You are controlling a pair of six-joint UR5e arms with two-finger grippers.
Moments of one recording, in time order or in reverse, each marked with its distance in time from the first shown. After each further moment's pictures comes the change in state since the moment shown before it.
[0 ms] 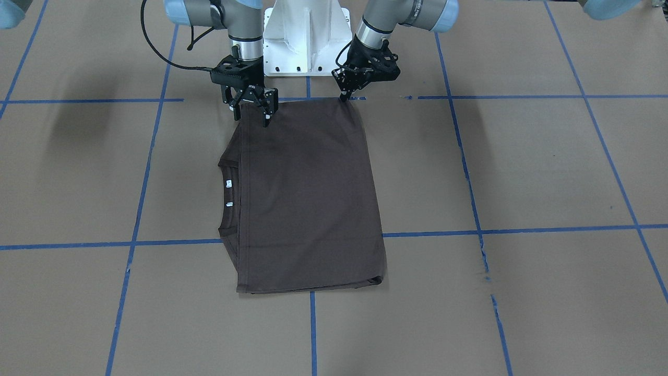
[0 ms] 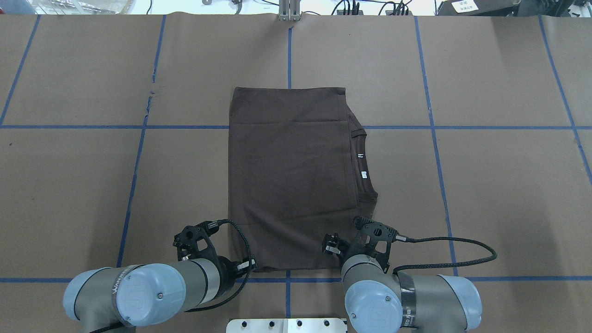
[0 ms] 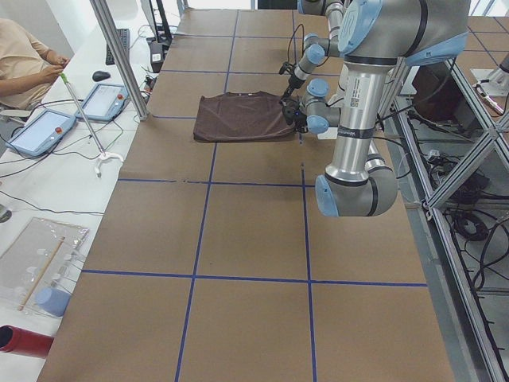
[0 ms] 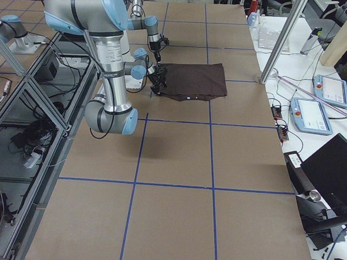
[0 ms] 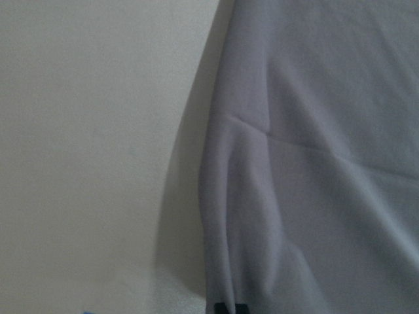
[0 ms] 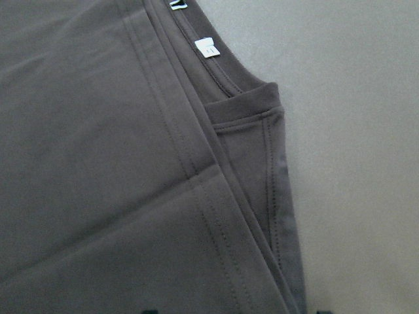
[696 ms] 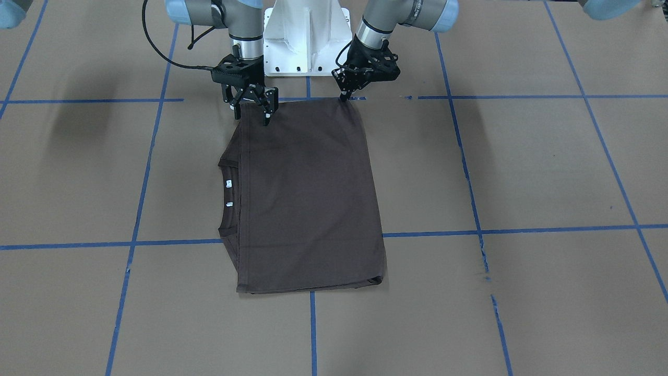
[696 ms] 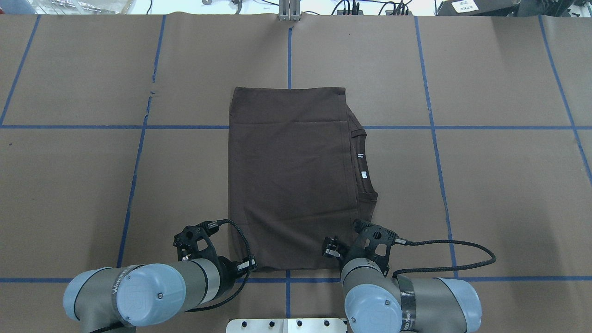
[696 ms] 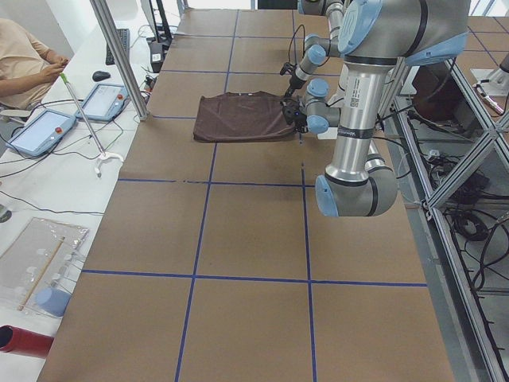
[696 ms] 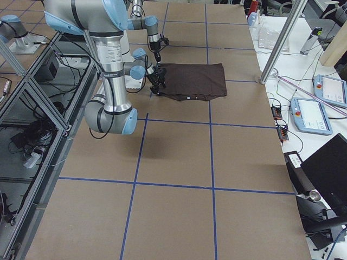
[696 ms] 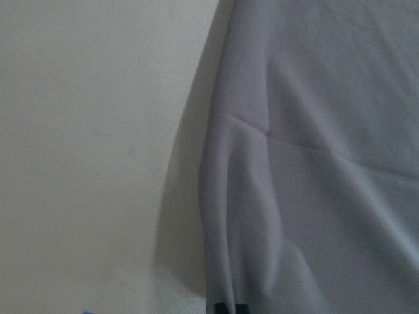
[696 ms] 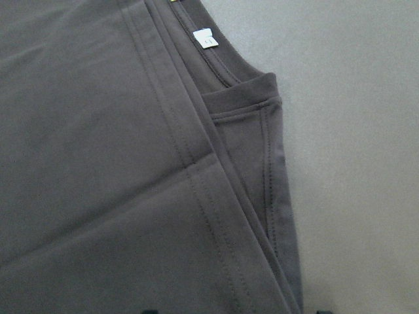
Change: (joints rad) left arm 0.000 0.000 0.000 0.000 0.000 0.001; right arm -0.011 -0.002 -0.001 -0.001 -0.005 0.003
